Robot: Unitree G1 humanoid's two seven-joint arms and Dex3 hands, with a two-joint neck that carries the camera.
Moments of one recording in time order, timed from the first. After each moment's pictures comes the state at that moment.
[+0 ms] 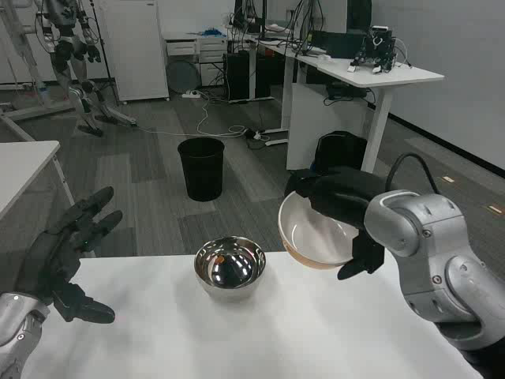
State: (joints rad) left arm -0.38 0.54 -0.13 0.63 -0.48 -0.67 -0.15; right arm -0.62 -0.67 0.30 -0.47 -0.79 0.45 0.83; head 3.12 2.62
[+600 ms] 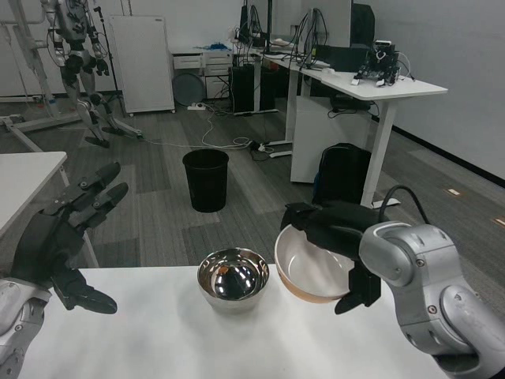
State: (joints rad) left arm -0.38 0.56 -0.07 0.42 -0.46 -0.68 -0.12; right arm -0.56 -0.62 0.32 -0.47 -0.80 0.45 0.86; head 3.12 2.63
